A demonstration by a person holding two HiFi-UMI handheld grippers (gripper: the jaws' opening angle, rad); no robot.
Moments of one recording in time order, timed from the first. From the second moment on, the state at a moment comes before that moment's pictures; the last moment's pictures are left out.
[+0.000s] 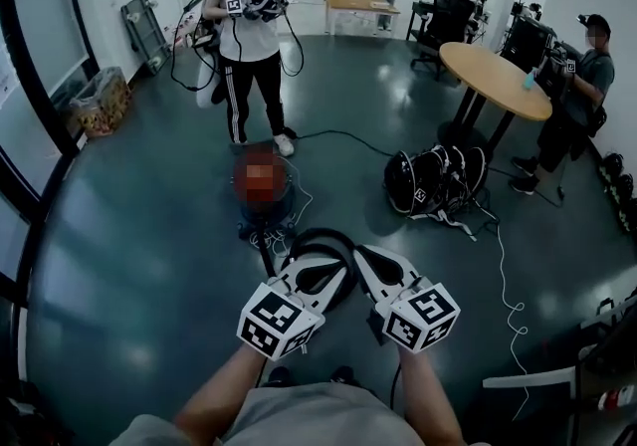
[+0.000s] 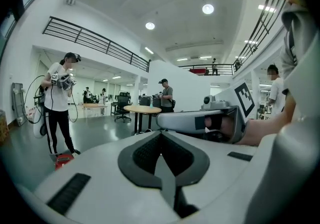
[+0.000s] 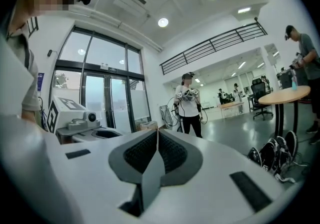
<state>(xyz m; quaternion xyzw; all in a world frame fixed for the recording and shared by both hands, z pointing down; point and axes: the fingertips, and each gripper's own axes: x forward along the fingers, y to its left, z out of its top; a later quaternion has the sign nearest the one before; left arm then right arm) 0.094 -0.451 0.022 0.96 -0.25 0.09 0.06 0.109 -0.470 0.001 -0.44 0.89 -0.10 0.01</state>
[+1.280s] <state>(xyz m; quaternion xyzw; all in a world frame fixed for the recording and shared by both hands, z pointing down) 0.027 -0.404 -0.025 0.98 -0.19 0.06 0.04 0.041 -0.415 -0.051 -0.52 0.86 -0.05 0.02</state>
